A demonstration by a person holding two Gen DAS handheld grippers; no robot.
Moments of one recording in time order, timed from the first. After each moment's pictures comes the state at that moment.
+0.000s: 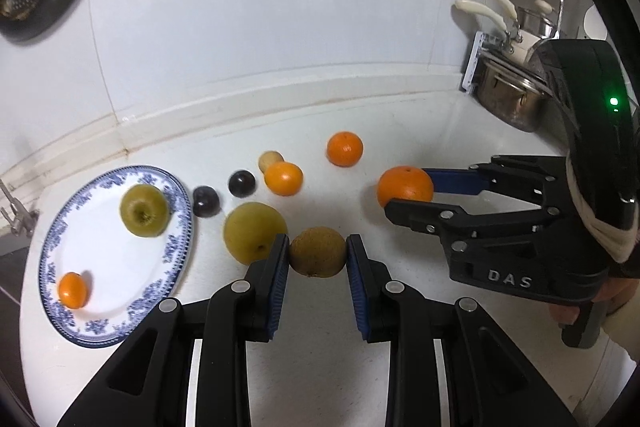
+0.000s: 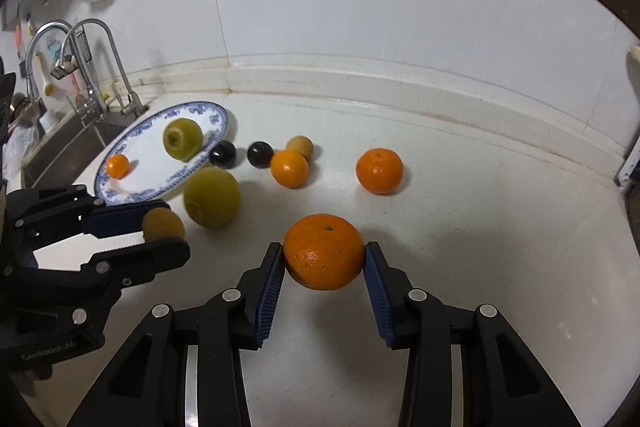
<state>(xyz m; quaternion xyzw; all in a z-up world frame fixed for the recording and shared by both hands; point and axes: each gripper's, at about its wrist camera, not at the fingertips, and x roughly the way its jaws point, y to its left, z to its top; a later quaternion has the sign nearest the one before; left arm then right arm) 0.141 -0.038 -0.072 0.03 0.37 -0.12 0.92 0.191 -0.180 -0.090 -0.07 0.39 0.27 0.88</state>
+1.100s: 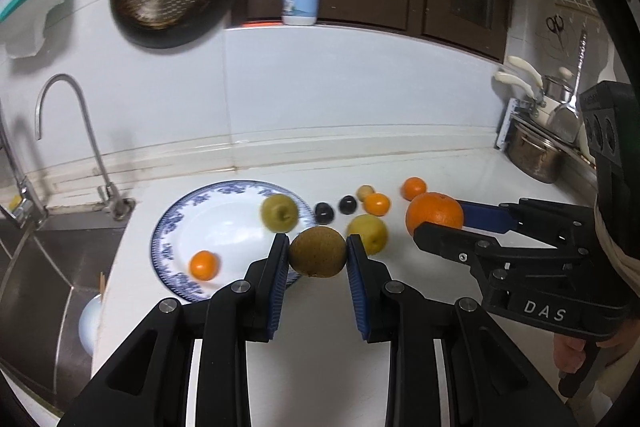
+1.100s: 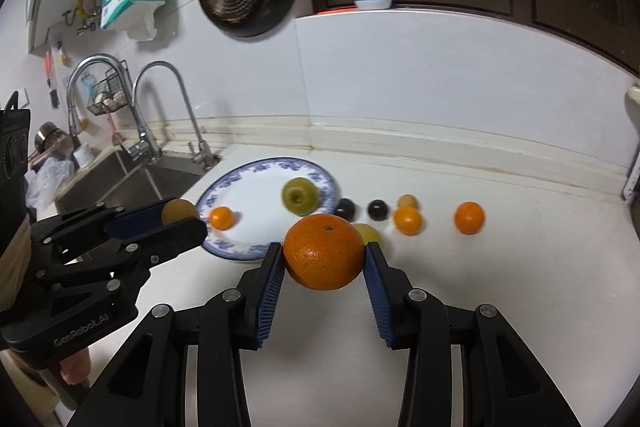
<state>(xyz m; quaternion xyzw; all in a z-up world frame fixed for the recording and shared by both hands) 0.058 0.065 -0.019 -0.02 0.29 -0.04 0.95 0.104 -0.105 -0.025 -0.03 0.32 0.30 0.90</state>
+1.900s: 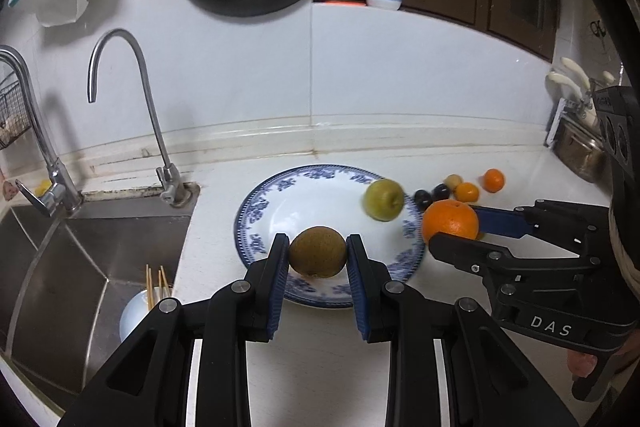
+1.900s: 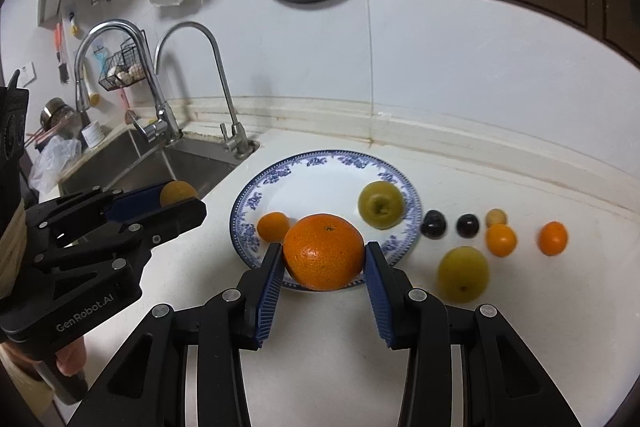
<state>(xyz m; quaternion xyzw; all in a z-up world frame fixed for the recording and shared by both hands) 0.075 0.160 -0.045 -0.01 0.32 0.01 0.95 0.120 0.003 -0.049 -0.07 0.34 0.32 0.88</state>
